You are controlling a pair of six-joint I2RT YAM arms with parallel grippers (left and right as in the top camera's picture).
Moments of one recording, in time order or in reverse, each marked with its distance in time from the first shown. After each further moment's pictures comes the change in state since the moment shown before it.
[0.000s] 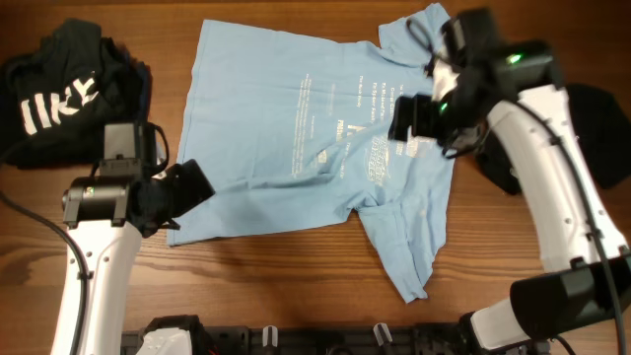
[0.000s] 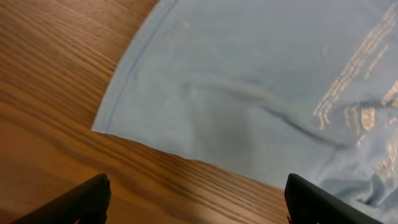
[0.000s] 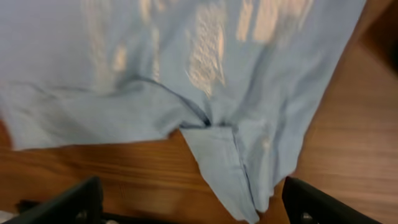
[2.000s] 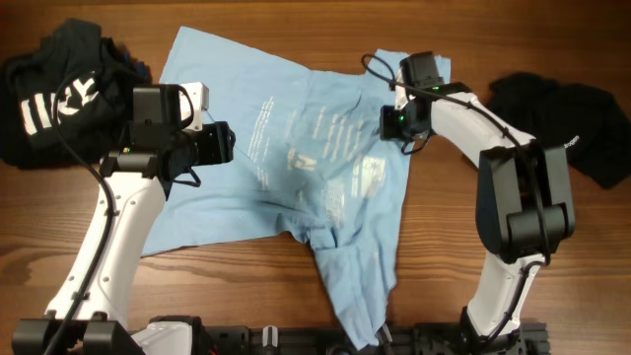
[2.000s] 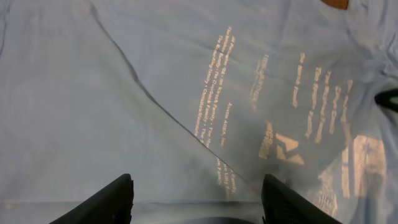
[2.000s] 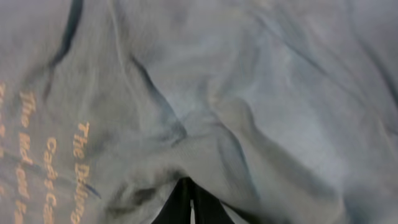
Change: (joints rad) left arm -0.092 0.225 0.000 0.495 0.140 0.386; right arm -0.048 0.392 -0.314 0.890 0.034 -0.130
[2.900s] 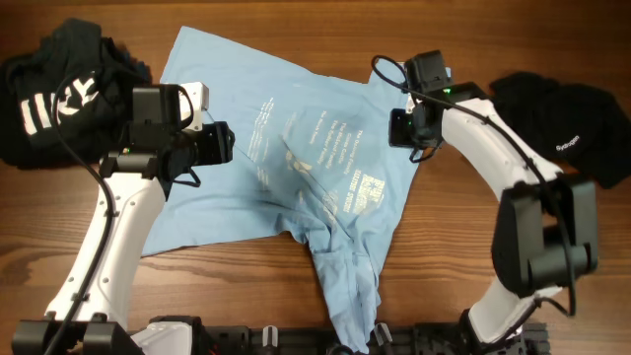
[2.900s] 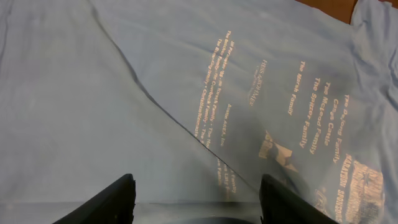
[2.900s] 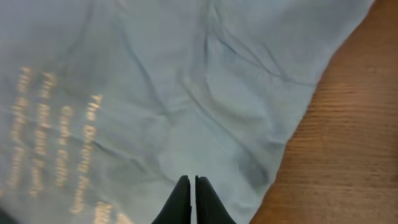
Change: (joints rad) left arm 0.000 -0.003 0.000 0.000 0.000 0.003; right arm 0.040 -0.192 -0.042 -0.211 0.106 0.079
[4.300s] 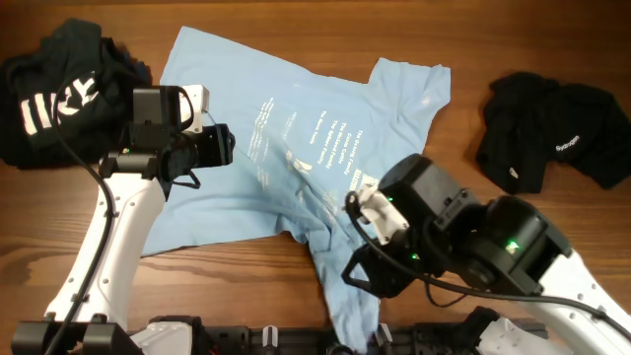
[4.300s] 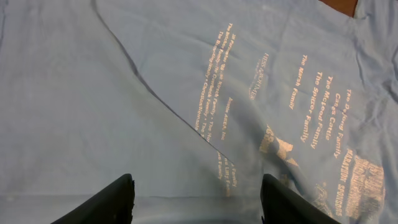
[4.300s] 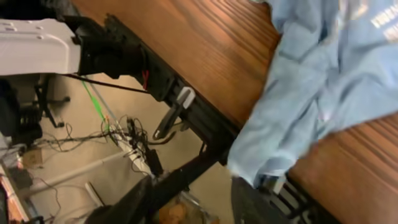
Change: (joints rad) left arm 0.000 -0.003 0.000 -0.022 0.000 0.002; right arm 0.580 -0.728 0.030 -0.613 -0.422 0.023
